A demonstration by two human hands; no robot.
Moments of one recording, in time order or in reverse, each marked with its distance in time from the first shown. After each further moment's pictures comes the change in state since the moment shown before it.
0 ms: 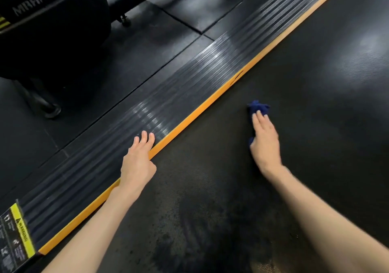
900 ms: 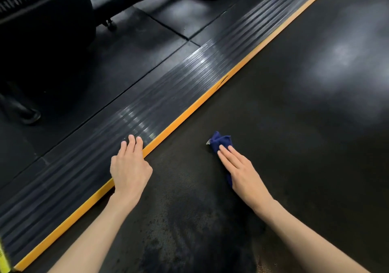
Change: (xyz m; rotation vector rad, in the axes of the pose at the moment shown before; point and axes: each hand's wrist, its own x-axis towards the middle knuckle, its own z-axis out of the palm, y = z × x) left_hand -0.003 0.016 0.014 0.157 0.184 -0.025; right_hand -0.076 -0.008 -0.013 -0.160 -0.194 -0.413
